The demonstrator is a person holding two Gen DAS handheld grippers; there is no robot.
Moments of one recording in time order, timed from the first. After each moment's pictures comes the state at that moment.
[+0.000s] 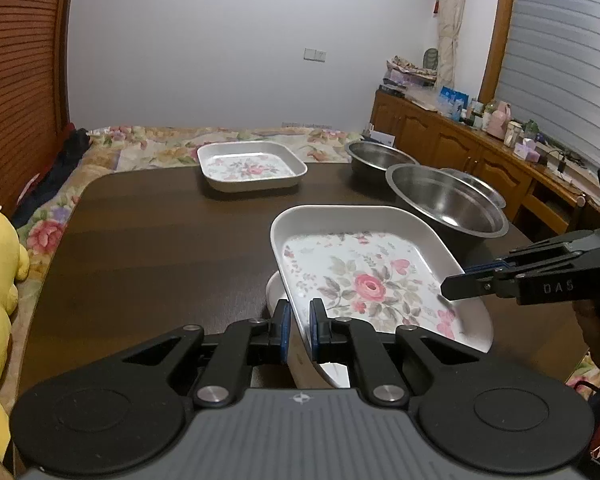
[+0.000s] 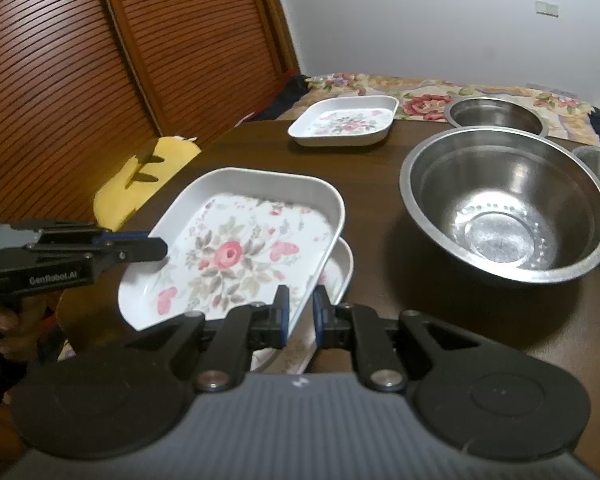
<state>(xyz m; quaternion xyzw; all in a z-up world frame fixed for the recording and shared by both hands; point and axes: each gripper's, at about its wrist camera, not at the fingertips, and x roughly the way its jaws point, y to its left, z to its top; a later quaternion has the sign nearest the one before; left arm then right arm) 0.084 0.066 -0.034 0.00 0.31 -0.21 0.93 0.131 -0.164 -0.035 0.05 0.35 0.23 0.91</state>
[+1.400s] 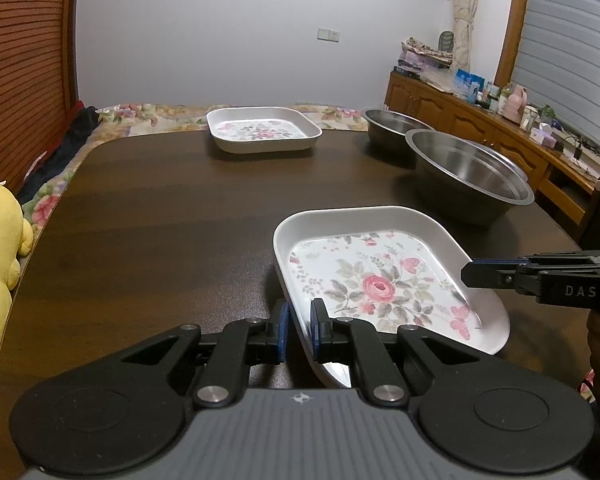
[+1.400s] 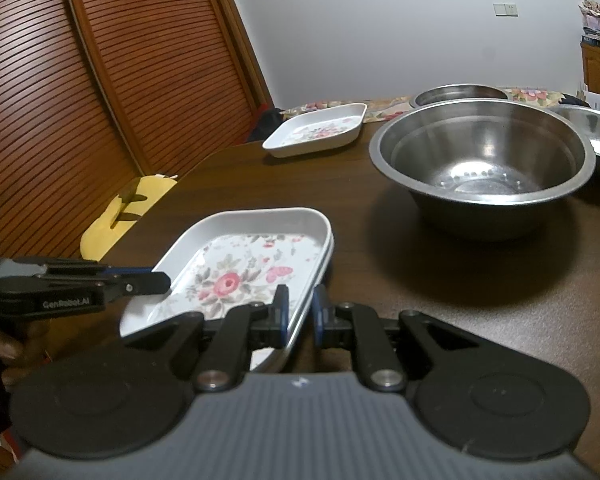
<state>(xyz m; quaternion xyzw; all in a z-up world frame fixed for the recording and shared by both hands) 0.090 0.064 -0.063 0.01 0.34 -0.19 0.92 0.115 -0.168 -0.061 0.11 0.31 0.19 0.93</state>
